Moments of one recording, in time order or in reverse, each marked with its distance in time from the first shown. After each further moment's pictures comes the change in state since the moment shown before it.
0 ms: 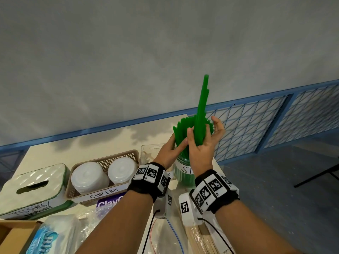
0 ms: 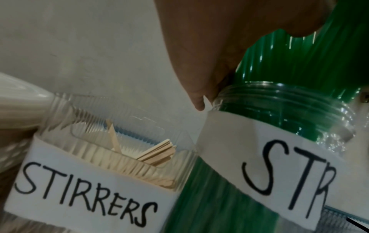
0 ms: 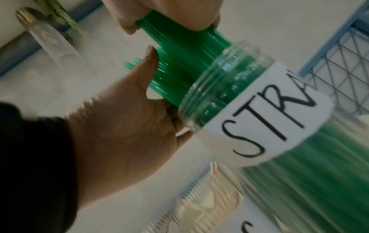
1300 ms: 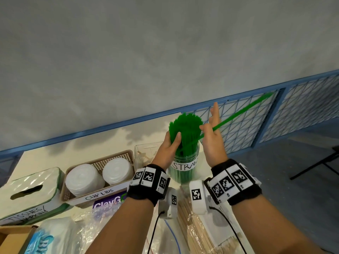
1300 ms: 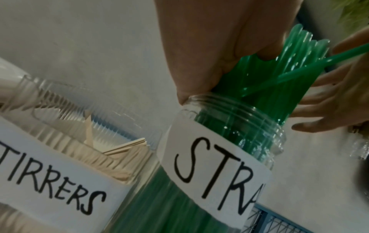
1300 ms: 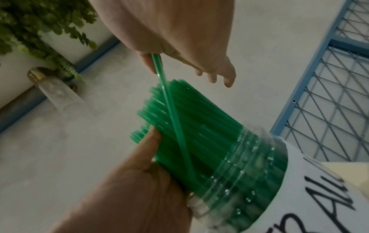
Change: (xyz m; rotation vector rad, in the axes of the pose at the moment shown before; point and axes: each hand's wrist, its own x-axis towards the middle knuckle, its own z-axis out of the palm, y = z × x) left_hand -0.003 0.005 0.020 -0.142 0.053 0.019; right_hand 0.029 -0.011 -0.046 0.107 -0.178 0.328
